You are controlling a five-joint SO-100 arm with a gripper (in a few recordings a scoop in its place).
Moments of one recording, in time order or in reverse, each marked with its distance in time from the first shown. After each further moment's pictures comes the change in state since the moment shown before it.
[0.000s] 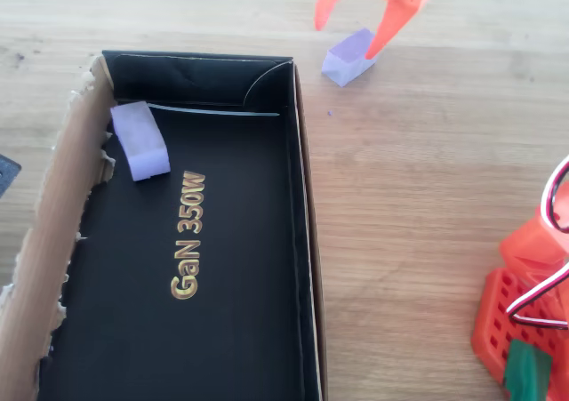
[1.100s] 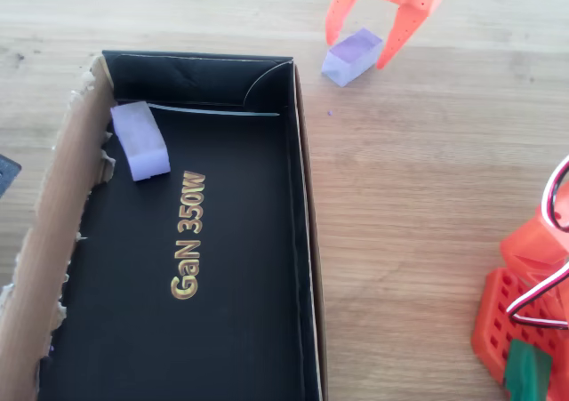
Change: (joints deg) arm 0.4 -4.0 0.0 2.6 2.7
